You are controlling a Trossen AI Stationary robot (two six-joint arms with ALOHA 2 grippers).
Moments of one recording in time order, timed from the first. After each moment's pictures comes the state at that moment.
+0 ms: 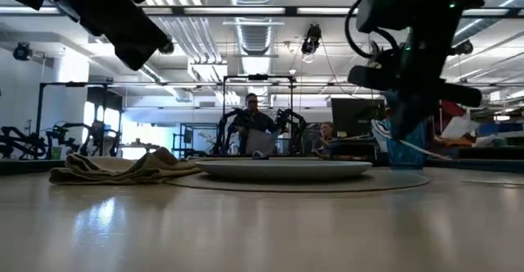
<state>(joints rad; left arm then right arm) -0.26 0.97 0.55 -0.05 -0.09 -0.32 0.02 1.42 0.82 -0.71 0.34 1.38</state>
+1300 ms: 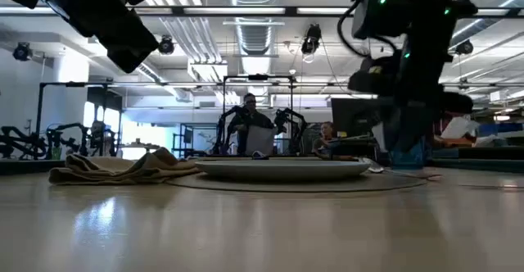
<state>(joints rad) -0.30 0.97 0.55 -0.09 -0.09 -0.36 0.08 1.44 0.81 -0.70 0.17 1.19</state>
